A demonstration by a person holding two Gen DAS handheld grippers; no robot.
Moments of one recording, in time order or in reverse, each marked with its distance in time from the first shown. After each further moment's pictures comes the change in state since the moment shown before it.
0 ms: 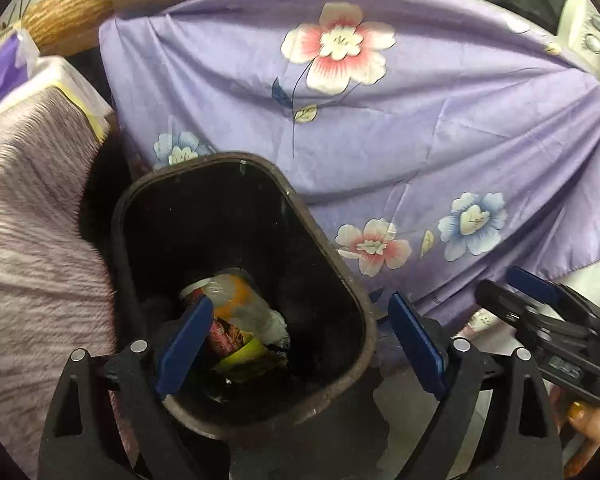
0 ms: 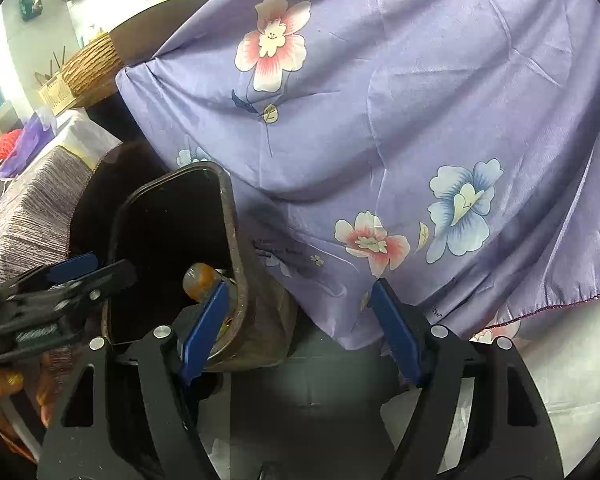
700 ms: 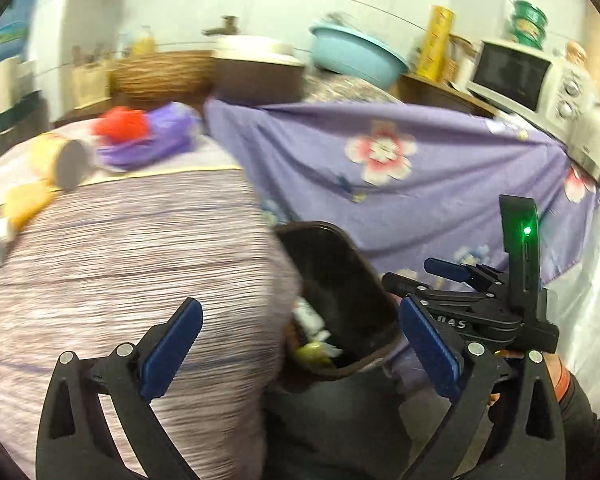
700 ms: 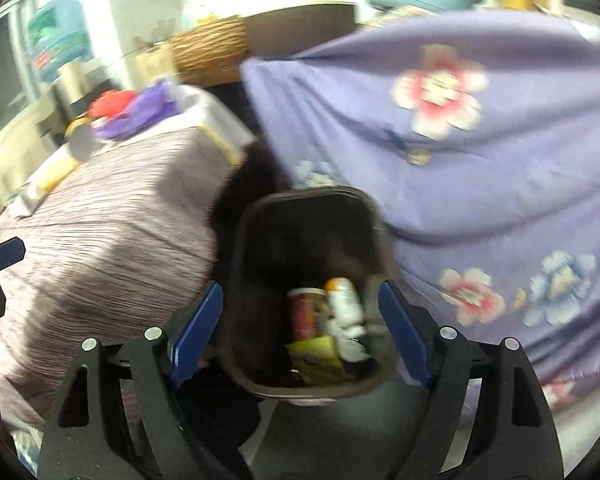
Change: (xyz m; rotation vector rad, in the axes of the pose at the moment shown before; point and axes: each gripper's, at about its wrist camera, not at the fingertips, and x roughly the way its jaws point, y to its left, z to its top) left arm -0.187 0.067 -0.040 -0.064 -0.248 0.137; right arm -0.025 0.141 0.013 -0.246 -0.044 0.249
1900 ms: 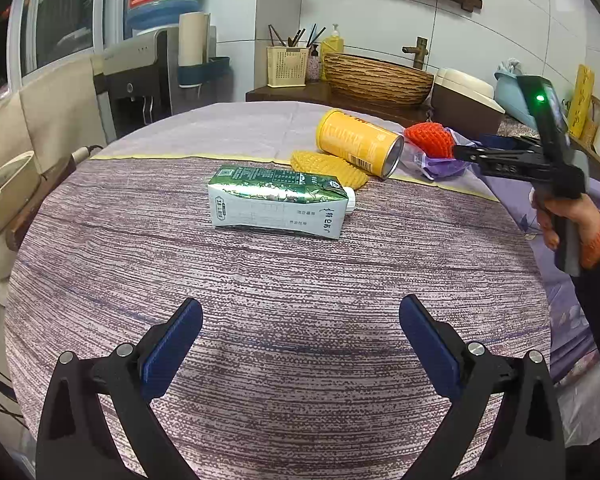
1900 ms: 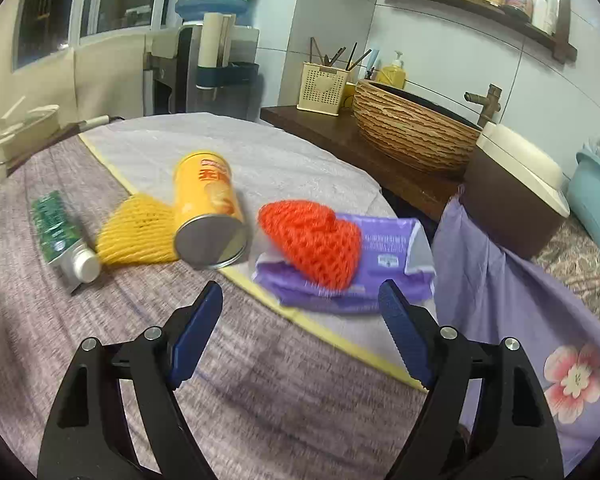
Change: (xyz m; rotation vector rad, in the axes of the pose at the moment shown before) left arm -0.116 0.243 -0.022 -0.206 -0.007 0.403; right arm 0.095 0.281 0.175 -0.551 -0.123 0.119
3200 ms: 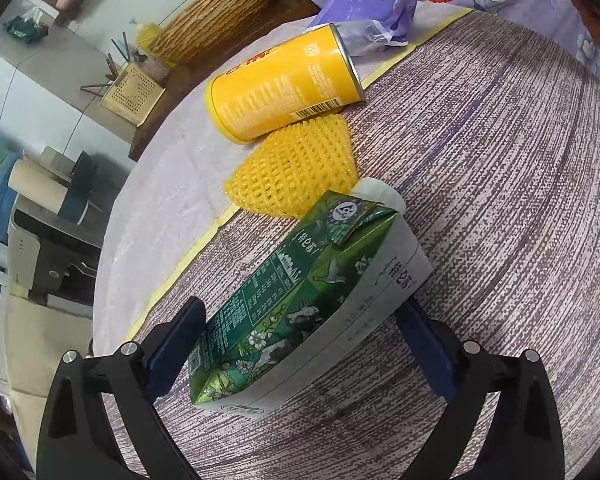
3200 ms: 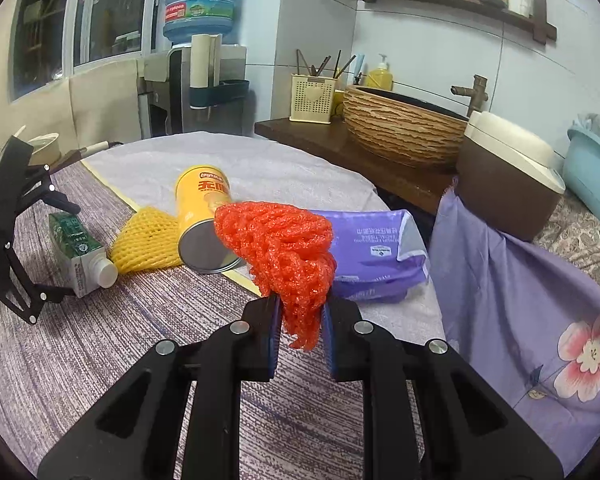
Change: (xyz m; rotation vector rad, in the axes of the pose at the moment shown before) left arm 0.124 -0.022 0.070 0.891 0.246 0.053; right arm -0.018 -0.011 -0.019 0.102 -0.056 0.031
